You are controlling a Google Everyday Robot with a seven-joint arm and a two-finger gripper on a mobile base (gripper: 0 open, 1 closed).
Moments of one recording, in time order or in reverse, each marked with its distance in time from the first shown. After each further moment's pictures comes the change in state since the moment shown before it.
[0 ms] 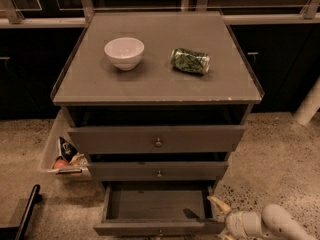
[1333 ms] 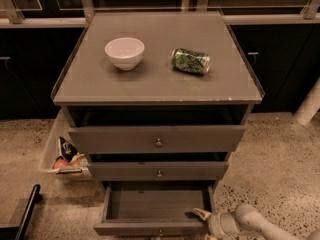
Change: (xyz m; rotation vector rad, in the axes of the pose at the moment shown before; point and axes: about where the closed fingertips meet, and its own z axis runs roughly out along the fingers) arm 0.072 0.027 0.120 -0.115 0.020 0.177
